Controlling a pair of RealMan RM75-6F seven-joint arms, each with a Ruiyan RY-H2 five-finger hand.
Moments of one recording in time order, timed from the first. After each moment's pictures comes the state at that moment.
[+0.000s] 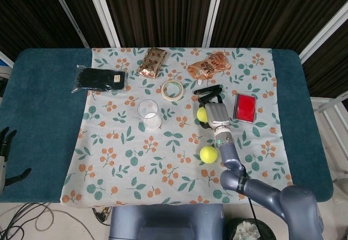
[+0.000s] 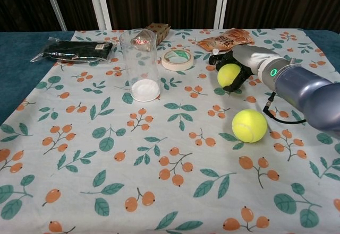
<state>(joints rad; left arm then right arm) -0.03 -1.13 -0.06 -1.68 1.44 1.55 0.16 0.90 -1.89 0.33 -0.91 -0.84 0.88 -0.36</state>
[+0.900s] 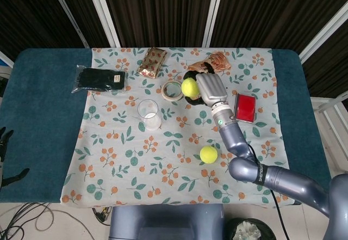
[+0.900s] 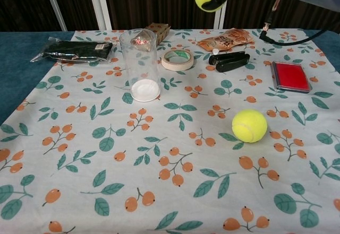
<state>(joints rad) -0.02 -1.11 -0.07 -1.69 1.43 1.55 0.13 0.98 -1.50 0.53 -1.46 -0.73 0.88 -0.40</state>
